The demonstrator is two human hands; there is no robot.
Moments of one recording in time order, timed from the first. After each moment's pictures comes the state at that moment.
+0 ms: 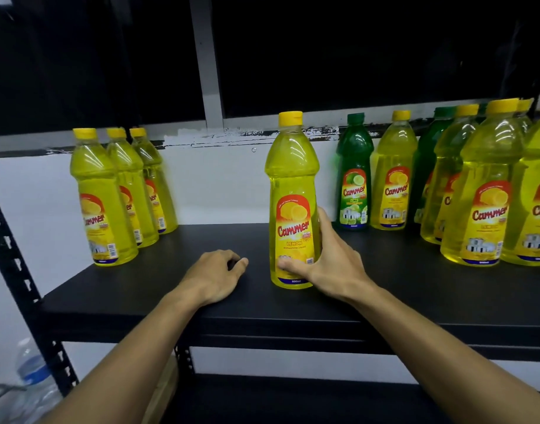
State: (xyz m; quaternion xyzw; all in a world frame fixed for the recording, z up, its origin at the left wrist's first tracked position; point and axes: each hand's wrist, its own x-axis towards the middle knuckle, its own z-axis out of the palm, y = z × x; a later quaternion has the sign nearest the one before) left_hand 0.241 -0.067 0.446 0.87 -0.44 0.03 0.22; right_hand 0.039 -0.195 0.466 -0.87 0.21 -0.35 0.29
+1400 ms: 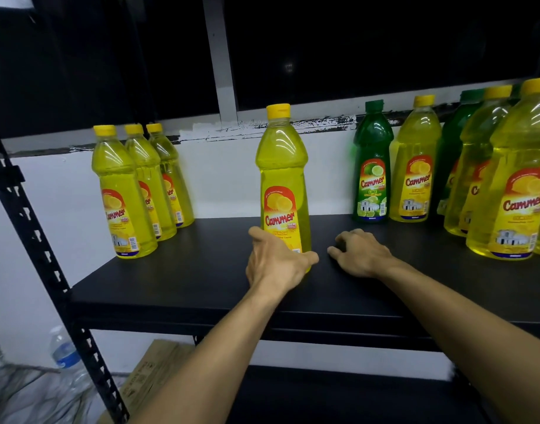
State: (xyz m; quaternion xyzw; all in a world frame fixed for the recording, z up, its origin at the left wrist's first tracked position) left_hand 0.147 -0.110 0.462 0.87 -0.26 0.01 0.42; right_hand 0.061 -0.252 0.455 -0.91 0.37 -0.12 0.13
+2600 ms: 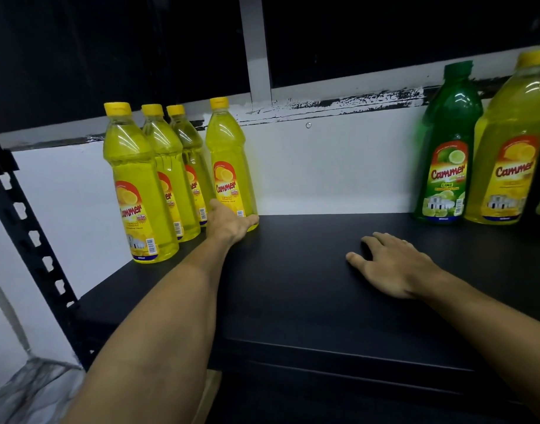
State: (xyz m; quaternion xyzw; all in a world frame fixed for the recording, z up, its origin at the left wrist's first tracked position) left_hand 0.391 -0.124 0.460 0.87 -0.16 0.07 0.46; right_hand 0.118 -0.235 0.447 -0.93 0.34 -0.07 0.08
